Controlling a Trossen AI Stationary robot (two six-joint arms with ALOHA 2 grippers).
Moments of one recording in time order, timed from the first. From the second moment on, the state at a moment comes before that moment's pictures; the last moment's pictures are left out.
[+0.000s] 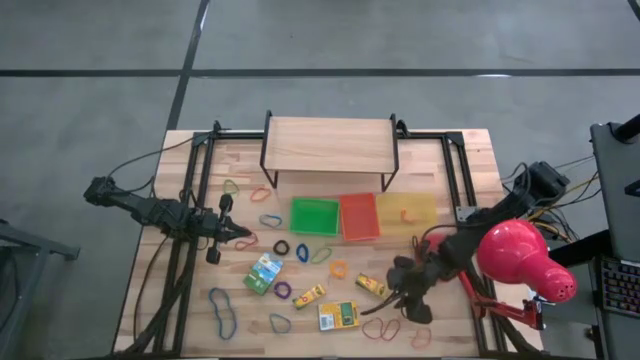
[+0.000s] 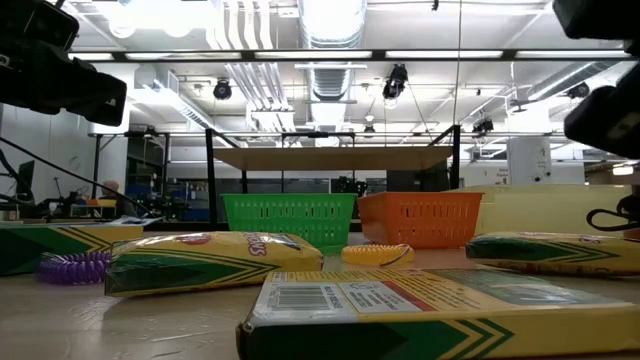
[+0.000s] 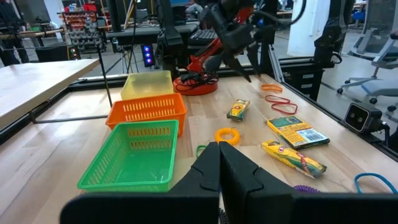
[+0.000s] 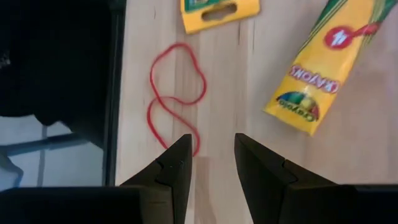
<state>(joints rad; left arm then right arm) -0.36 0.10 0.05 -0.10 -0.23 0.03 0.64 1.44 0.73 -0.23 -0.12 0.76</state>
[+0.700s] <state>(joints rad) -0.36 0.10 0.05 -0.10 -0.23 0.03 0.71 1.63 0.82 -0.20 -0.16 0.72</state>
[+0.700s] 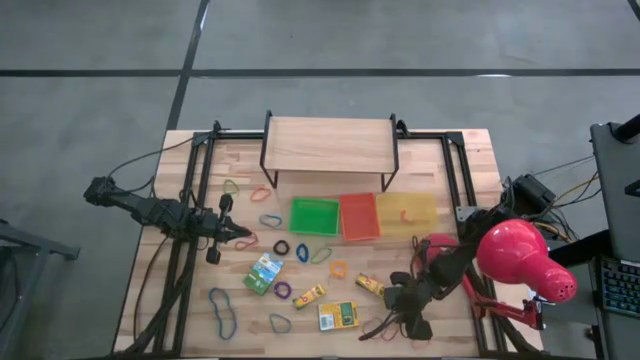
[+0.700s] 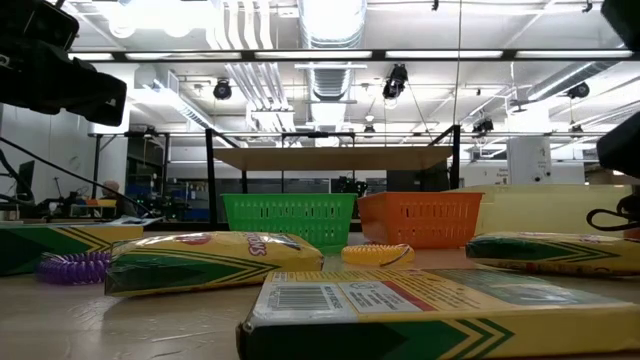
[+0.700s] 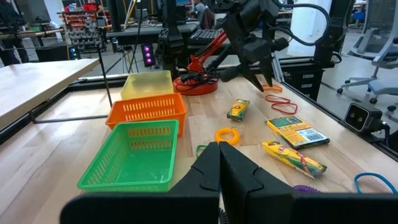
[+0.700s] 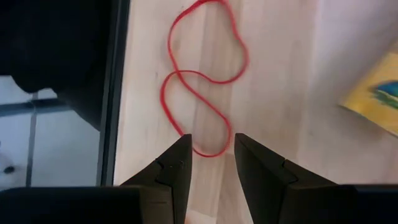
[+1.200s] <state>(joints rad) -0.36 0.10 0.05 -0.10 -0.23 0.03 0.73 1.67 0.87 -0.20 -0.18 0.70</state>
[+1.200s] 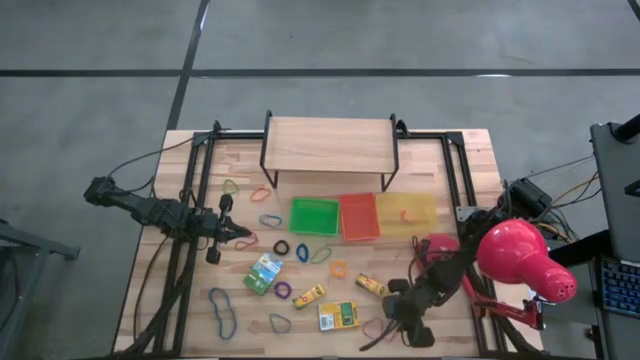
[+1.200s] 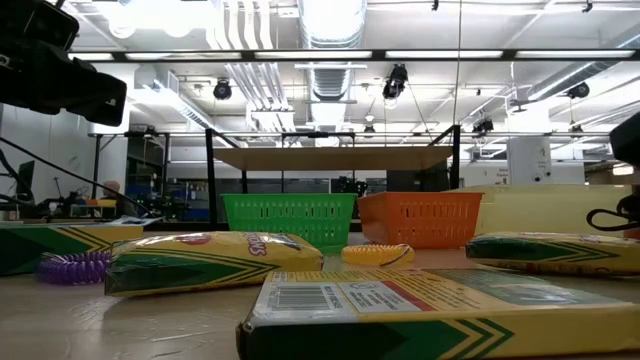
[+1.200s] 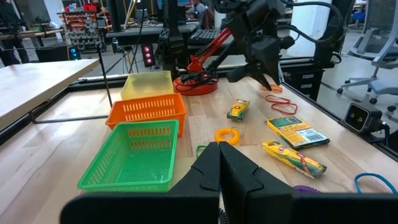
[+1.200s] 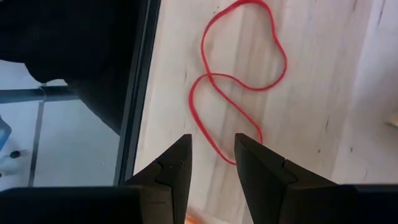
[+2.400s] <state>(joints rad) -0.36 0.10 0.05 -0.10 -0.23 0.03 0.77 1.78 0.85 -0.17 -0.03 0.75</state>
